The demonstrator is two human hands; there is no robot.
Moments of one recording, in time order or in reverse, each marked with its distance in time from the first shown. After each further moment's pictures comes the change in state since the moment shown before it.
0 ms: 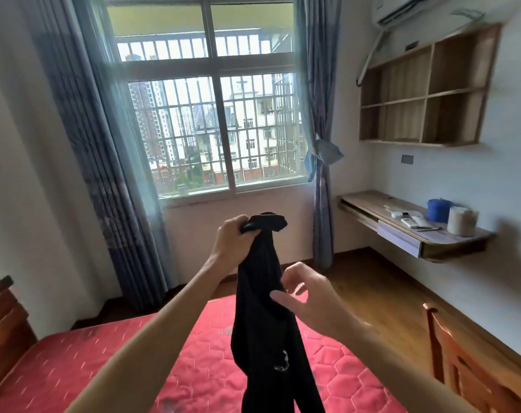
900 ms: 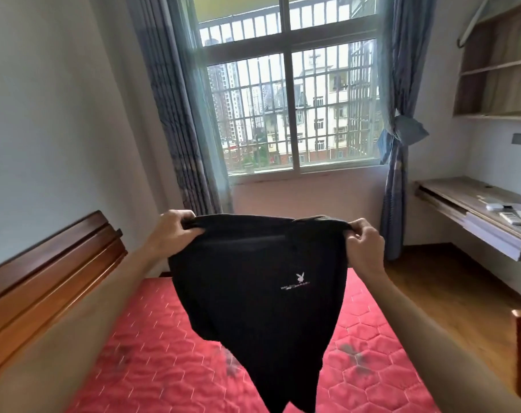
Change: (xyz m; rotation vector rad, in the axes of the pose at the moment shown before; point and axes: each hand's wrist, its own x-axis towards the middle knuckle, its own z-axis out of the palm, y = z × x) left_hand -0.096 -0.044 -0.206 0.574 0.096 -0.098; right_hand 0.050 0.004 0.025 0.096 0.375 0.340
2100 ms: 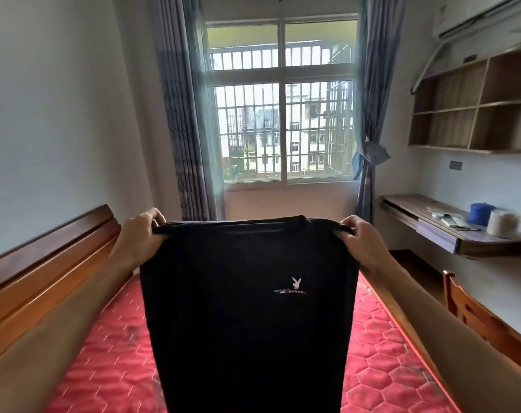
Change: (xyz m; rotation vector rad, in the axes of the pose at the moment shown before) left_hand -0.249 -0.082 -0.169 0.026 0.211 -0.018; right_hand -0.247 -0.139 -0.086 -0.139 -0.268 -0.147
